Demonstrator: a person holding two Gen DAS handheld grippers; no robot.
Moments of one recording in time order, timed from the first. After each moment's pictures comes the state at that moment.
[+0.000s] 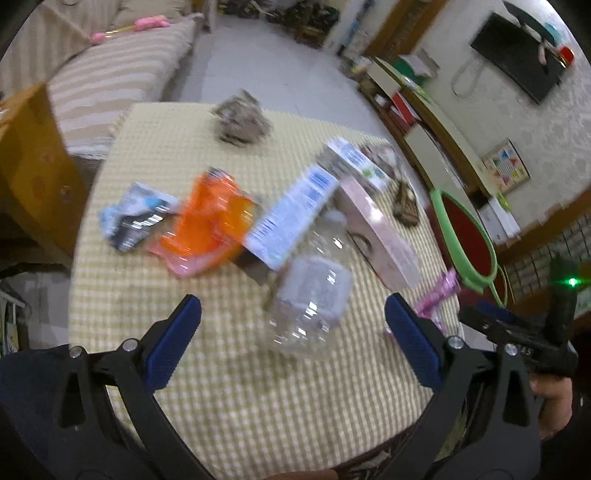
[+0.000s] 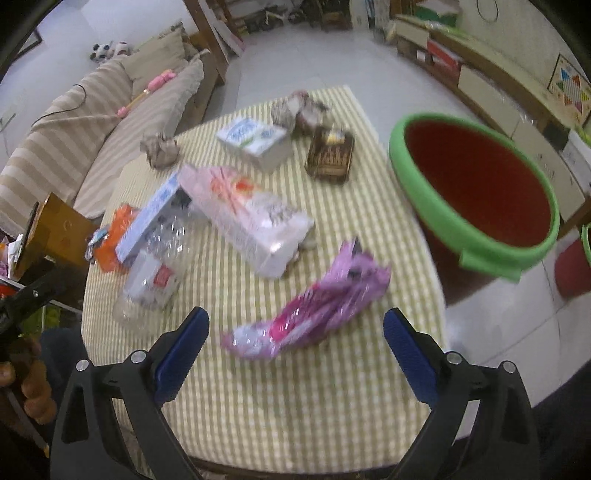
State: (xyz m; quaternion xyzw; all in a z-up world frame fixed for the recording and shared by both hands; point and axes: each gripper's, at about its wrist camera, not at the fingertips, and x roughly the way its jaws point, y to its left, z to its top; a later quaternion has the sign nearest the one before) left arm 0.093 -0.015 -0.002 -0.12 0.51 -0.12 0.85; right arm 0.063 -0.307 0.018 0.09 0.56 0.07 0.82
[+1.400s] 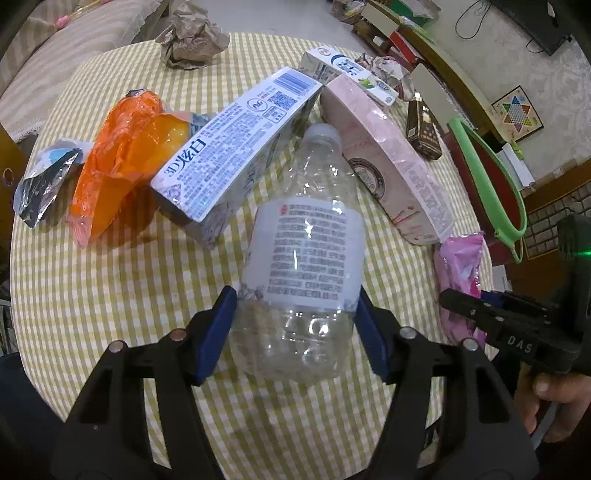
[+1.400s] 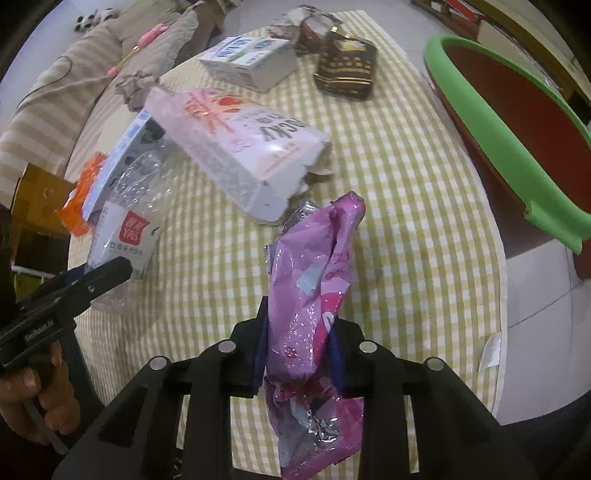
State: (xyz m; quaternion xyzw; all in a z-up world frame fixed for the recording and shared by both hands) left arm 0.116 -0.060 -0.071 -0.07 0.59 -0.13 0.80; right arm 0.088 -0.290 -0.038 0.09 0.63 0.10 0.76
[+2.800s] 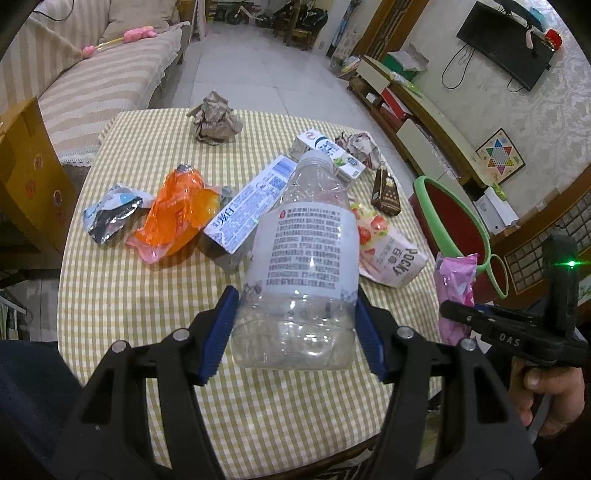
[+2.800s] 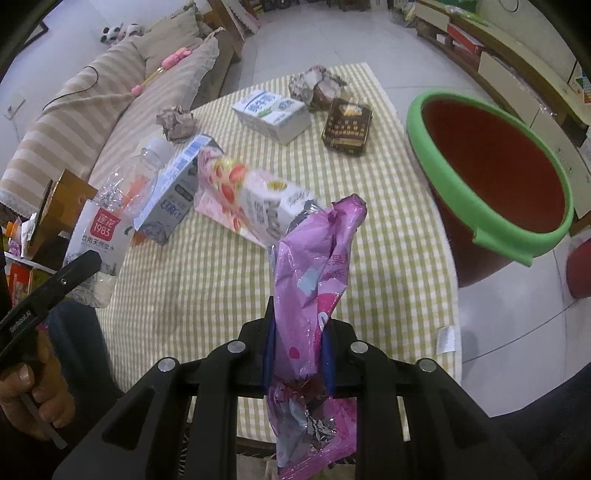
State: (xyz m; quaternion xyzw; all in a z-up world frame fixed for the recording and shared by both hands) left arm 0.073 -0.044 0.010 -0.10 0.49 -0.12 0.86; right arm 0.058 -0.316 0.028 0.09 0.58 0.12 0.80
